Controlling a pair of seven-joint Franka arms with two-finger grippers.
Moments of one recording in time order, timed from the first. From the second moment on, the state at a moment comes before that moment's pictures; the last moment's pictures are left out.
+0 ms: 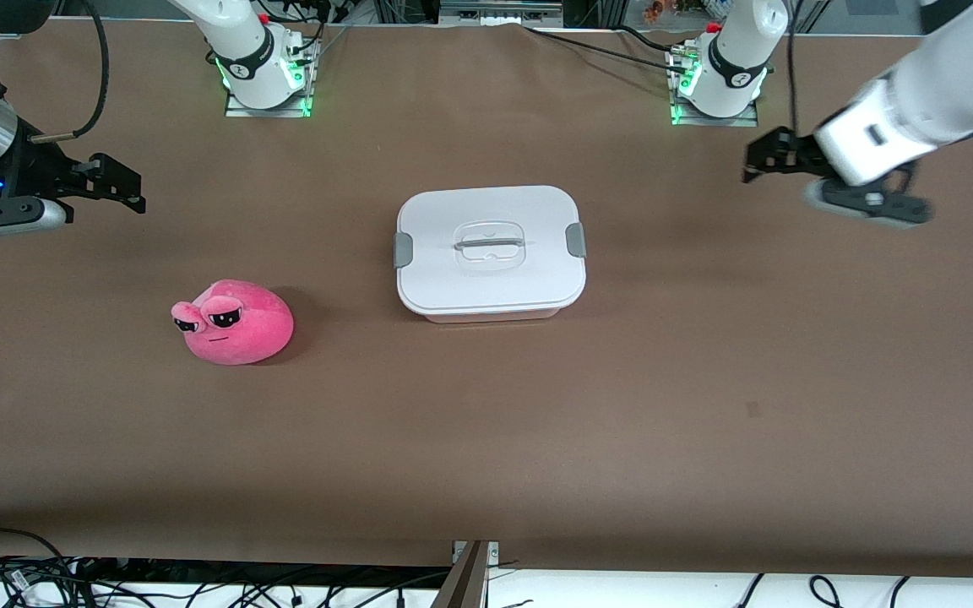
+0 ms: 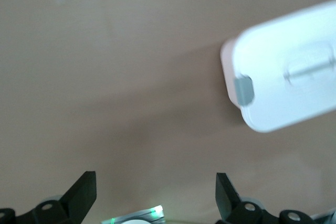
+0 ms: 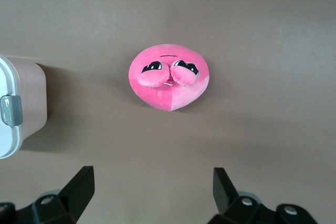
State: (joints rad) left arm -0.19 0.01 -0.03 -1.66 -0.17 1.49 0.07; right arm 0.12 0.02 -0.05 -1.63 0.02 1.60 -0.07
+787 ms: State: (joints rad) left arm -0.62 0.50 -0.04 -1.39 -0.14 1.78 0.46; right arm 0.12 0.15 -0.05 -2.06 0.02 2.20 -0.07
